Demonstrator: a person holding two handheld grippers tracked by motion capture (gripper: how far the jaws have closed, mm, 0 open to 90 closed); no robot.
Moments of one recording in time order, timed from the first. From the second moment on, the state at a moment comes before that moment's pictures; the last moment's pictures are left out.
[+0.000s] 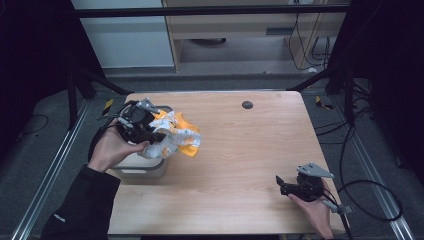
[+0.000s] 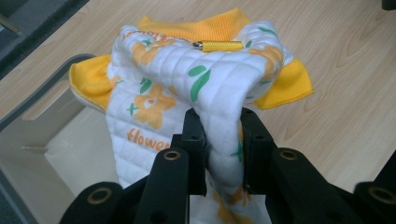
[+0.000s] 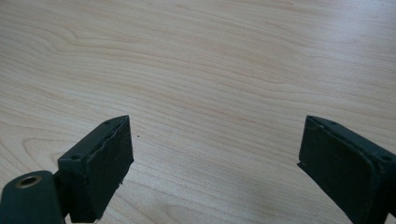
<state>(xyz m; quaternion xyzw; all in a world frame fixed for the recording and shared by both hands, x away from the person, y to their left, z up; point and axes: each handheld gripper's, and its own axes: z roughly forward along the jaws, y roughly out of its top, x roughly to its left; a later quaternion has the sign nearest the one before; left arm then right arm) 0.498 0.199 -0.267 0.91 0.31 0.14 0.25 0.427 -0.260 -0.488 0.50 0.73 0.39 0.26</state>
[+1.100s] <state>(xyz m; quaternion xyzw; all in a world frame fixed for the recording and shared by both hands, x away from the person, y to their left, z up) 0.505 0.133 -0.283 0.93 0.24 0.12 0.24 0.426 -0.261 -0.488 0.50 0.73 0.39 0.27</state>
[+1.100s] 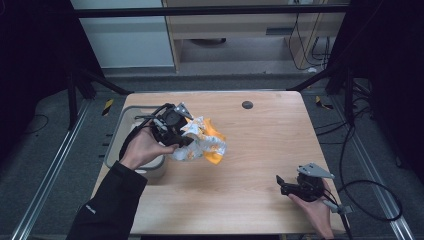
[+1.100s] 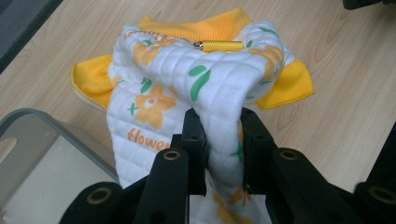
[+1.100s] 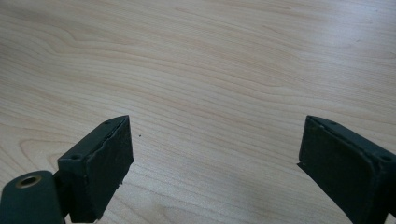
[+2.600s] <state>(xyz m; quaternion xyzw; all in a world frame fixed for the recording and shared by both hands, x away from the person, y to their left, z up) 0.504 0.073 -0.365 0.96 0.17 0.06 0.22 0.427 -0.261 -0.489 0.50 0.73 0.38 0.27</state>
